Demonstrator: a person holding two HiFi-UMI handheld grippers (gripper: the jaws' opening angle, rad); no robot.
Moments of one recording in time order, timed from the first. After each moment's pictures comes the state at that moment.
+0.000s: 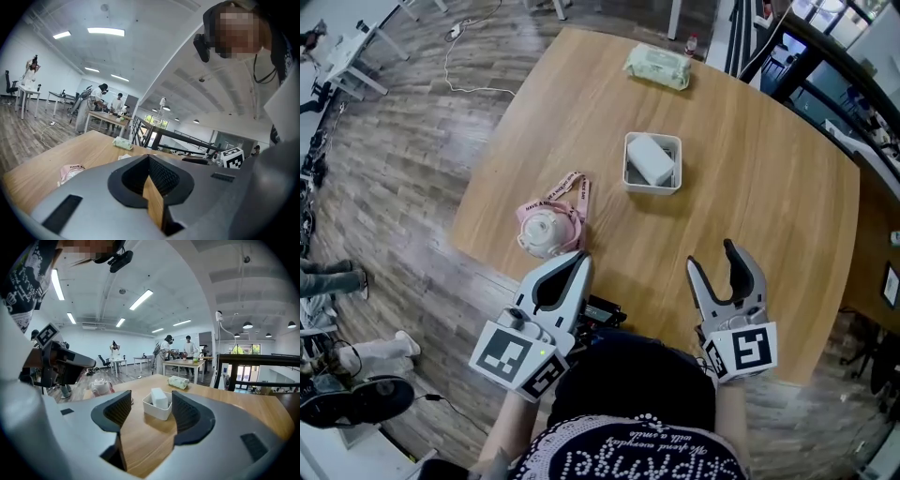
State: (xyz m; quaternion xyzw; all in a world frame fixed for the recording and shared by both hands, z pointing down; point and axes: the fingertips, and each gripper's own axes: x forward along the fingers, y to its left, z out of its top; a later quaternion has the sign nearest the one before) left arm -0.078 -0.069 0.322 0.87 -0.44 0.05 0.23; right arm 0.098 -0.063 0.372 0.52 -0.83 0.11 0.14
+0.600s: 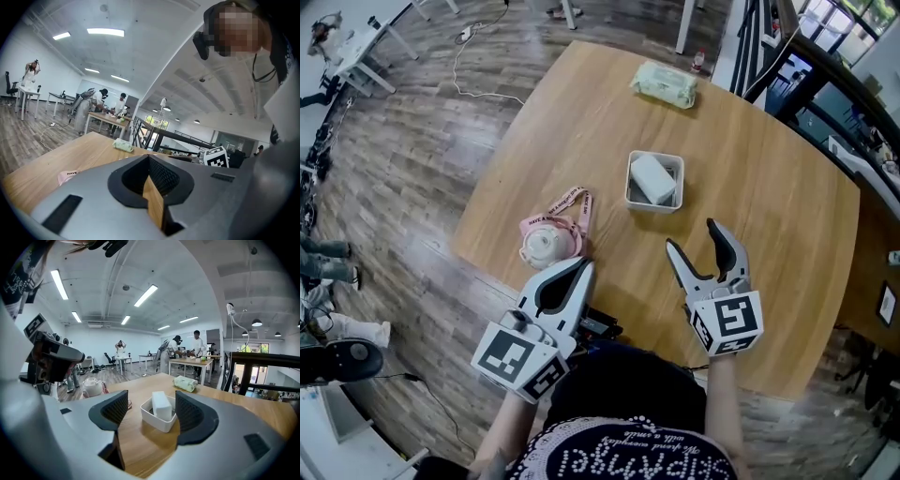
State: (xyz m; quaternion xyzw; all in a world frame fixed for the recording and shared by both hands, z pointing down) left arm -0.074 -0.086 0.315 0.87 -0.44 0.05 0.22; right arm 0.074 -0.131 0.383 0.49 -0.85 0.11 0.15
